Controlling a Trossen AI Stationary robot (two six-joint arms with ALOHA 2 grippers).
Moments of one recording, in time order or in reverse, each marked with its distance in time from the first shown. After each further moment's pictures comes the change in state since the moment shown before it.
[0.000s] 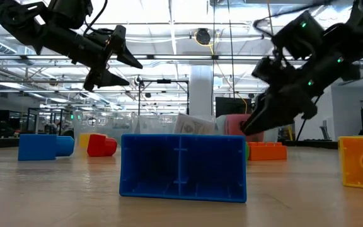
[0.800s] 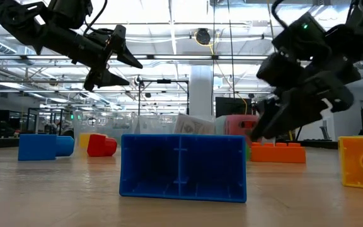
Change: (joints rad) left arm 0.000 0.000 0.000 0.002 0.000 -0.002; right arm 0.022 0.024 0.000 -0.001 -0.310 0.011
